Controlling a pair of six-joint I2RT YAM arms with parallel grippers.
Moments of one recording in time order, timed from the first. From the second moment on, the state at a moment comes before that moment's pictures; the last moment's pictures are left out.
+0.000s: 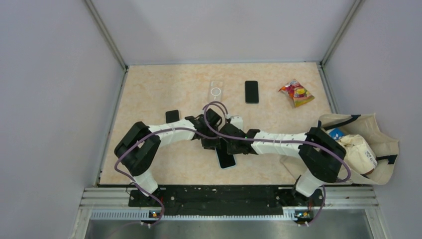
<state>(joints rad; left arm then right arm) -0.77 1.72 1.00 -0.43 0.06 -0.87 0.99 1.64 0.89 -0.36 0.30 0.77</state>
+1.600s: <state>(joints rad) -1.08 1.86 1.23 -0.72 -0.32 -1.20 0.61 1.05 0.72 -0.46 0.04 0.70</state>
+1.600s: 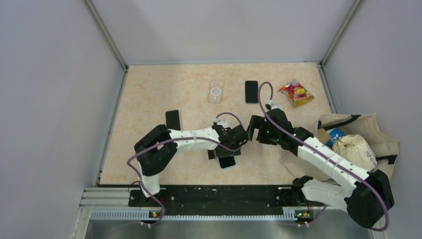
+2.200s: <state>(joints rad) -1.01 1.65 0.96 -0.44 -0.20 -0.93 0.49 1.39 0.68 -0.10 -0.37 0.75</state>
